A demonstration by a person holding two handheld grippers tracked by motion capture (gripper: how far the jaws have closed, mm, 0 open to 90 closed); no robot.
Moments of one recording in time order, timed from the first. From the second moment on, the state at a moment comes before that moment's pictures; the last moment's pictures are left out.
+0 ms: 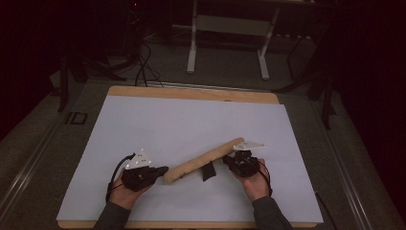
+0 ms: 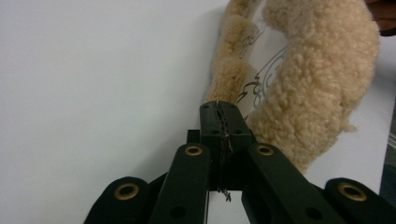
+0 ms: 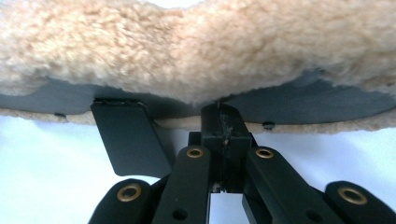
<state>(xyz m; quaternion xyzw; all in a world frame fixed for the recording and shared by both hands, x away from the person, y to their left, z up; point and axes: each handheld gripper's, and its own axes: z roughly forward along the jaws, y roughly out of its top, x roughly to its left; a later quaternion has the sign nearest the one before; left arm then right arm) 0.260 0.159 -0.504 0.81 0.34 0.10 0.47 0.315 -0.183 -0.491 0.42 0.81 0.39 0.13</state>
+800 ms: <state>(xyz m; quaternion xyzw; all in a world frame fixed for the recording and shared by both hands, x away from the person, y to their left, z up) 0.252 0.131 -0.505 0.83 0.28 0.07 0.47 0.317 -0.166 -0.478 0.41 0.82 0.38 0.13</state>
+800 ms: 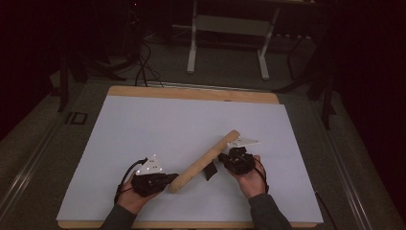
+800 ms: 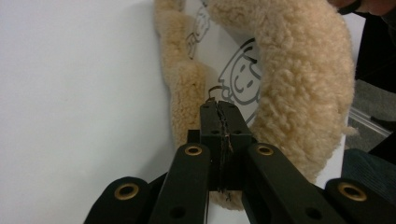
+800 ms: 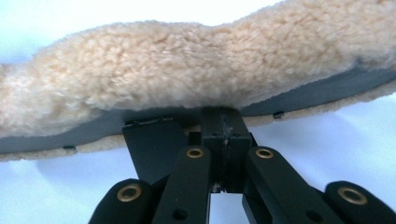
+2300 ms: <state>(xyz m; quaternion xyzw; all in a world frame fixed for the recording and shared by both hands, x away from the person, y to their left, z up) 0.236 0.086 -0.511 0.84 0.24 0.07 0.48 0.319 -0.145 -0.470 0.38 0.84 0.37 0.13</state>
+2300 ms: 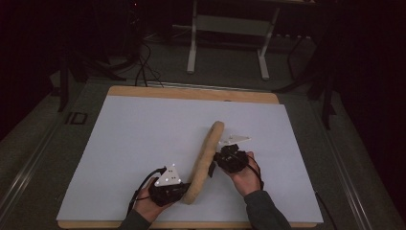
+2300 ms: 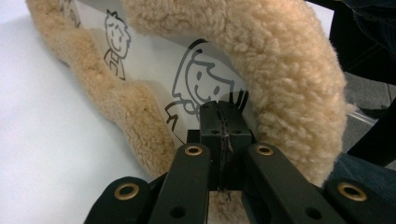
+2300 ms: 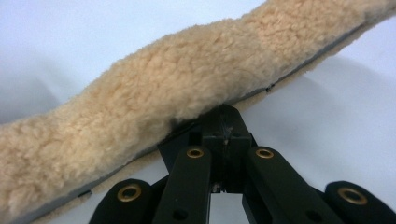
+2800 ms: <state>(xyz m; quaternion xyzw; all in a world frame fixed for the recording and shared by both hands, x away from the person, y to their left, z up) 0.236 0.077 -0.512 0.84 0.24 0.07 0.49 0.317 -0.138 -0.470 0.37 0.84 0.37 0.12</state>
